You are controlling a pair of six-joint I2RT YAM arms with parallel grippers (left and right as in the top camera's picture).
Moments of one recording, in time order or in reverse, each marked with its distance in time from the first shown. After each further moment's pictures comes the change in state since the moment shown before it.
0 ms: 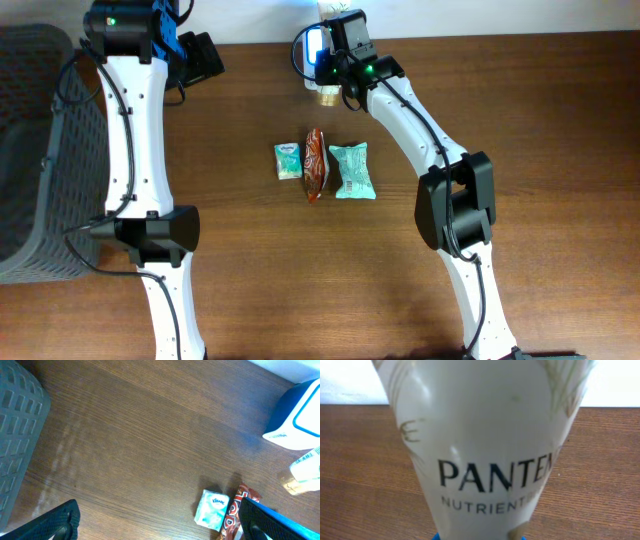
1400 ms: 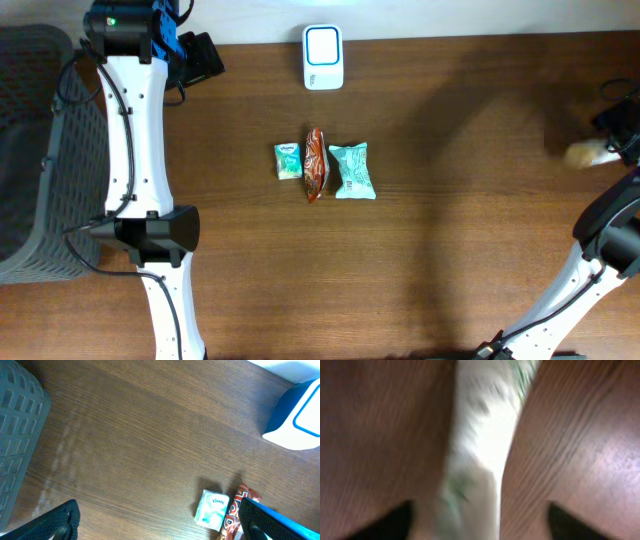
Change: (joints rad) left arm 0.000 0.000 0.000 0.000 0.000 0.000; right arm -0.995 -0.101 -0.069 -0.591 0.094 0.192
